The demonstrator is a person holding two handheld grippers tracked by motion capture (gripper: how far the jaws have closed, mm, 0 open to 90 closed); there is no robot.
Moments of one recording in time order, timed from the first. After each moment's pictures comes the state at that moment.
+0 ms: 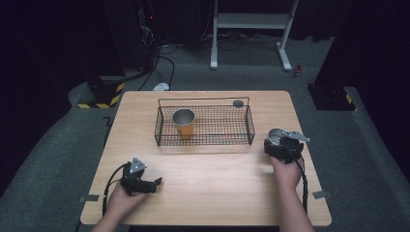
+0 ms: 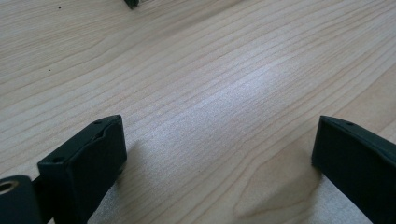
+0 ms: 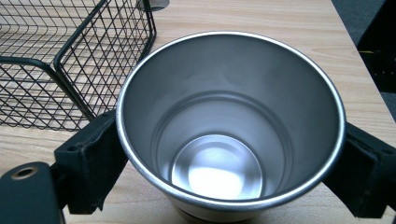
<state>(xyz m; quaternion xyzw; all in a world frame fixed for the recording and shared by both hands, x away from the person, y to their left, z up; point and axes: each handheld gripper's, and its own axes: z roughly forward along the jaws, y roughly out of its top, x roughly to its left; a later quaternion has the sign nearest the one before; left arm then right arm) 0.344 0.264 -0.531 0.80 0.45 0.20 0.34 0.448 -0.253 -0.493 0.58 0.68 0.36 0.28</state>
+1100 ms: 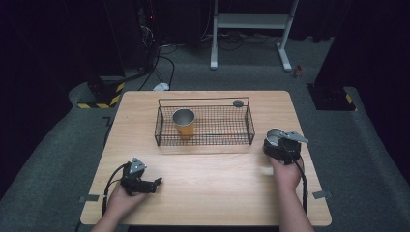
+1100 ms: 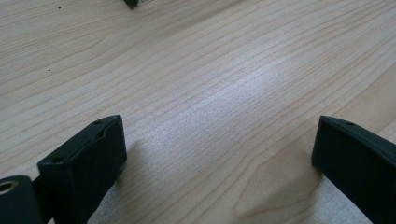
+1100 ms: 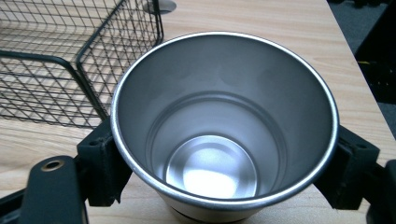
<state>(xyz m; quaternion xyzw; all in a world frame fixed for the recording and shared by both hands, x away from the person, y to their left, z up) 0.344 0.264 -0.531 0.80 0.45 0.19 0.34 0.443 -0.248 -0.489 0.56 0.69 0.36 0.29</state>
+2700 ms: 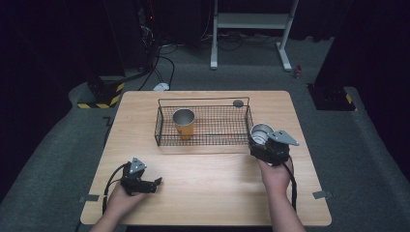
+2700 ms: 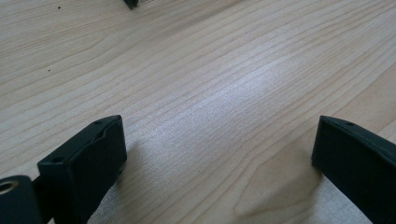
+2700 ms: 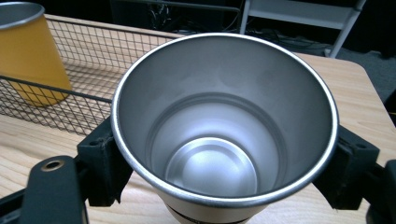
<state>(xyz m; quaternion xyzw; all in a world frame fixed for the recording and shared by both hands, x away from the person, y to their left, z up) 0.344 0.264 -0.530 0.80 0.45 0.20 0.34 0.408 -0.195 -0.441 0.49 0.70 0.42 0.31</state>
